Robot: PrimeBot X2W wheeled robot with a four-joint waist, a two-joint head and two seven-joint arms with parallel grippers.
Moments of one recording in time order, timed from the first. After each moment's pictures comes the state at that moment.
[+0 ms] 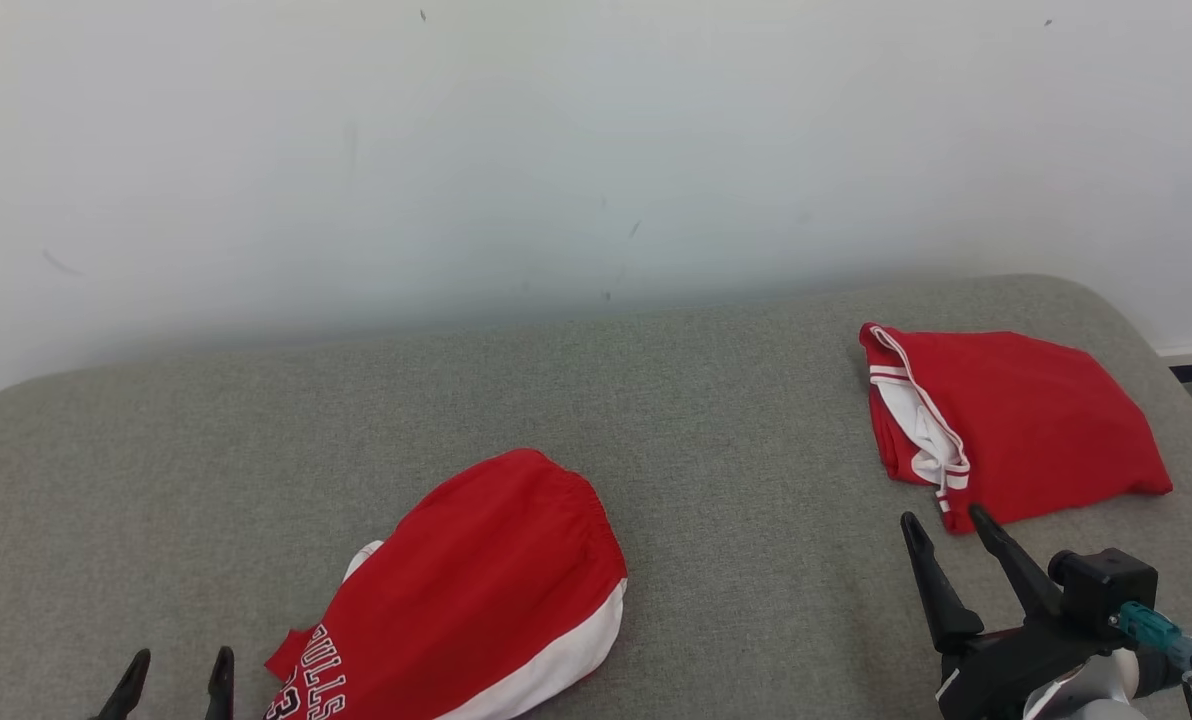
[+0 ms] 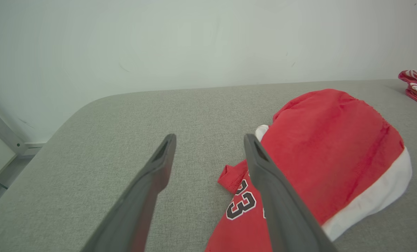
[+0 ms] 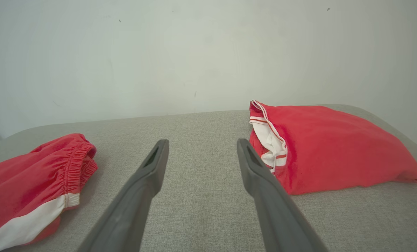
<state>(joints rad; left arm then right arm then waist) 0.14 0.32 -0.16 0.11 -0.26 0.05 -0.11 -0.10 -0.18 0.11 0.37 0.39 0.13 -0.20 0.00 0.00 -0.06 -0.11</state>
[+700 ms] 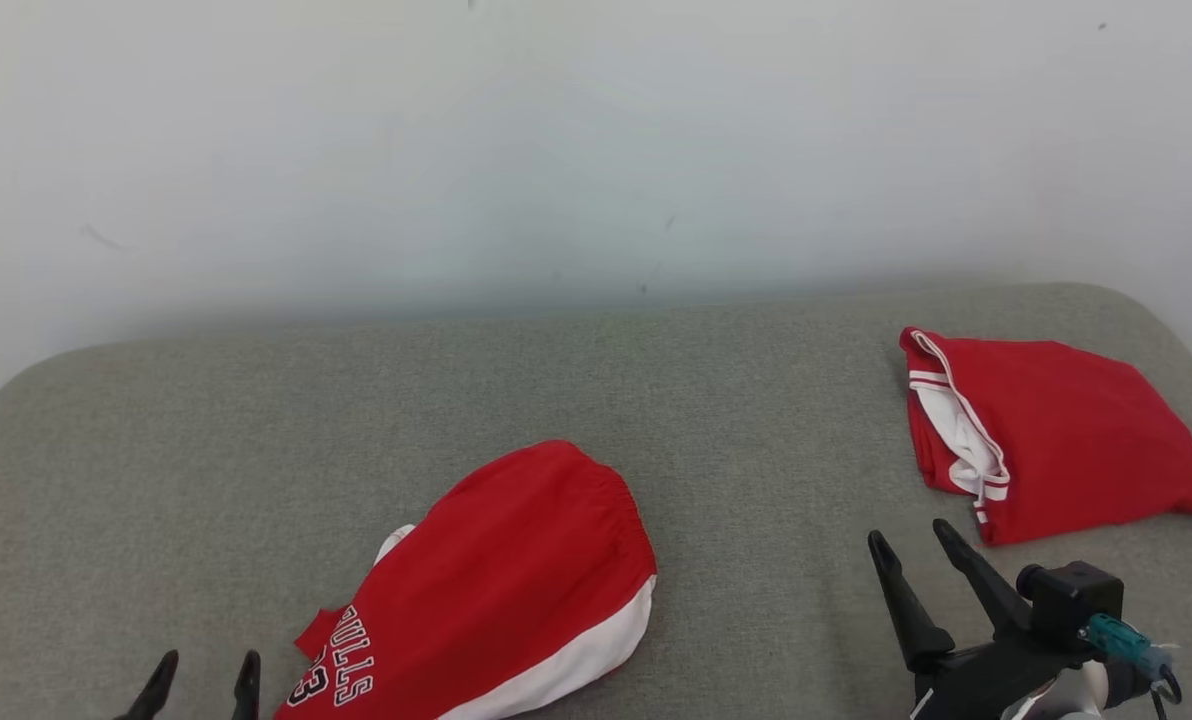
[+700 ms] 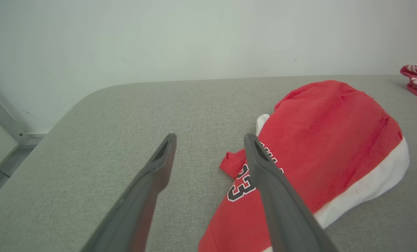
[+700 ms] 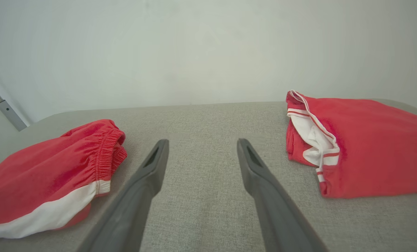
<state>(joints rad) 0.14 0.32 -0.19 0.10 -0.27 0.05 -0.10 -0.09 -0.18 0.17 0.36 0.41 0.13 -0.20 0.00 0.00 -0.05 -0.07</state>
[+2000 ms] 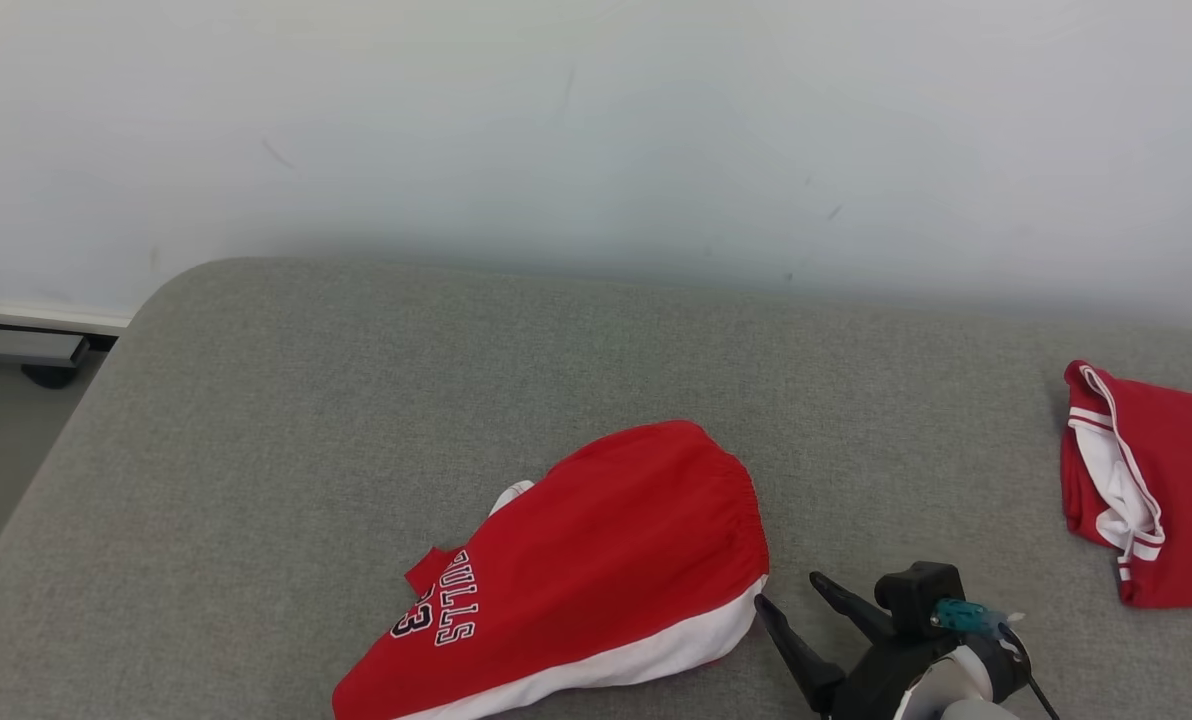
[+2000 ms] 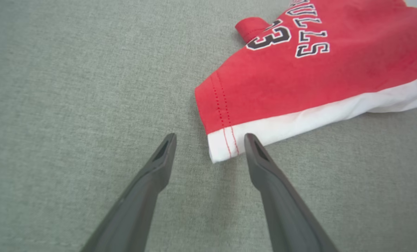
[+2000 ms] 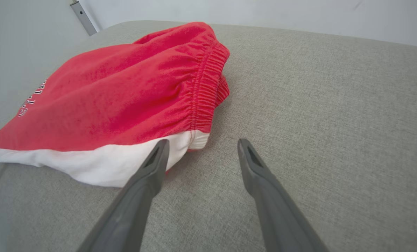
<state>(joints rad) 0.01 0.21 -0.37 0.55 -0.42 -0.12 -0.15 -0.32 -0.19 0.62 0.70 0.62 0.13 -0.20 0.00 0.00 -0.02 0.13</state>
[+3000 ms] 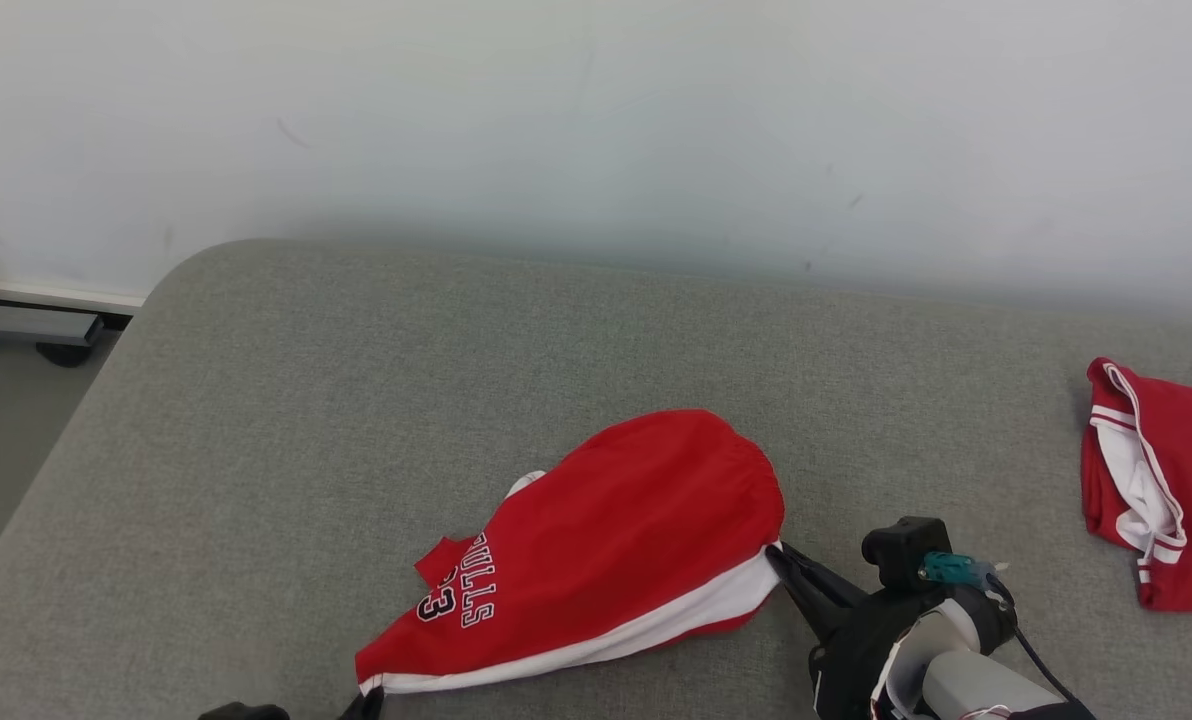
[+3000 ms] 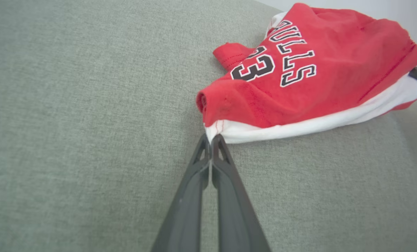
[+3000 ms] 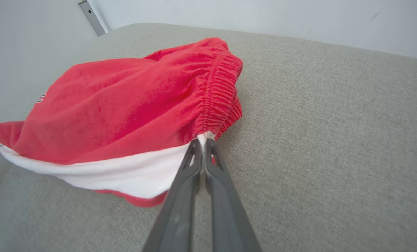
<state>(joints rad) -0.14 0.24 -0.57 0.64 -0.57 -0.13 -0.24 -0.49 -0.20 0.86 0.84 0.82 0.13 -0.26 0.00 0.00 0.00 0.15</state>
